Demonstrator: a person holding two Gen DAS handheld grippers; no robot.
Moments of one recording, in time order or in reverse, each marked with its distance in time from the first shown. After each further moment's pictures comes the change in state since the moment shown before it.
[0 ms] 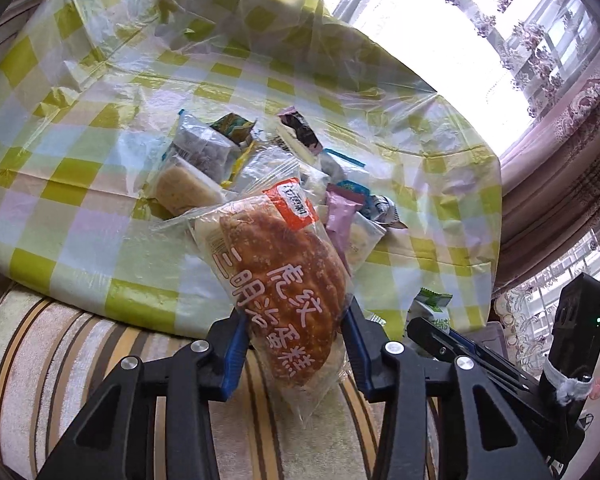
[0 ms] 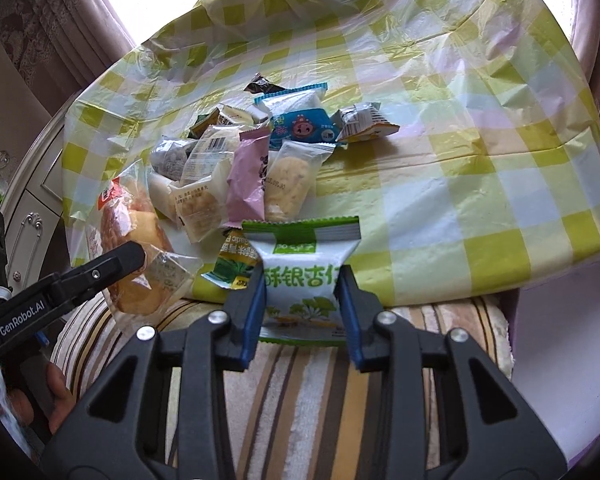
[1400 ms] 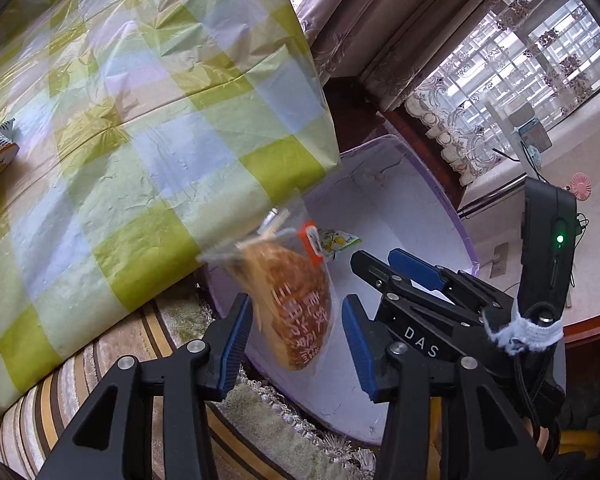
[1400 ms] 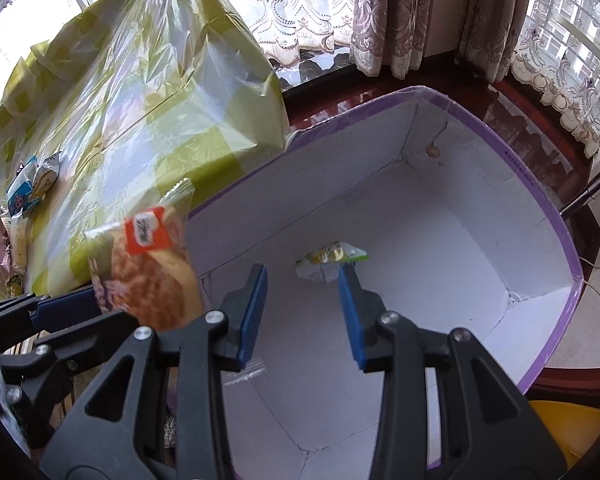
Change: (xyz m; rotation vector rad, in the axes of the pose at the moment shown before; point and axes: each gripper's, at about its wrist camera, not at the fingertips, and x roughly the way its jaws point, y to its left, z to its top) left arm 0.145 -0.247 -0.083 0.541 0.492 -0.248; right arm -0.044 -0.230 -0.059 0.404 0.024 -0.408
